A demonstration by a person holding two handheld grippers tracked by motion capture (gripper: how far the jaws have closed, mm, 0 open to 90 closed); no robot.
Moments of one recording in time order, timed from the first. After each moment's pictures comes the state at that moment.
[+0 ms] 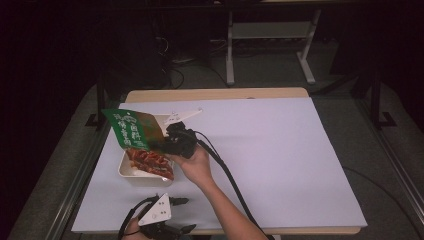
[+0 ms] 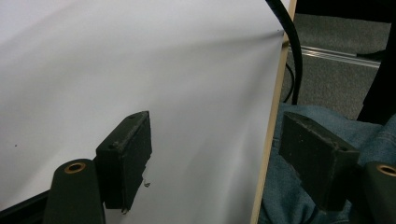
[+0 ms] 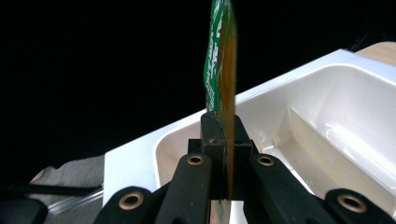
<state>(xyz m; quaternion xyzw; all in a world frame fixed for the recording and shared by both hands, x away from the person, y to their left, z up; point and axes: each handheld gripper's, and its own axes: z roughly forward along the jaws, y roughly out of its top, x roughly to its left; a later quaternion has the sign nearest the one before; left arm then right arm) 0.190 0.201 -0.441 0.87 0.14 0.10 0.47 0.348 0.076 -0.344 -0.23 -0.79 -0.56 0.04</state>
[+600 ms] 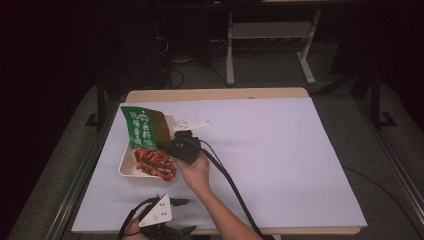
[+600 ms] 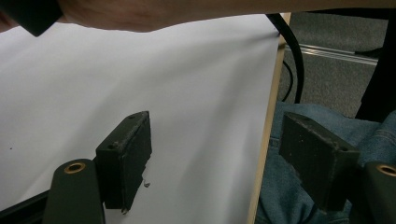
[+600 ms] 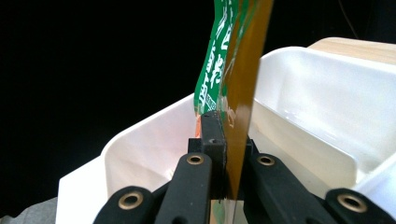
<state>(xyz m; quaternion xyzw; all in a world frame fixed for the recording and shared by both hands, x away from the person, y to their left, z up) 0.189 0.199 -0.441 0.87 0.14 0.09 0.47 0.350 0.069 -0.383 -0.30 -0.76 -0.58 -0.01</state>
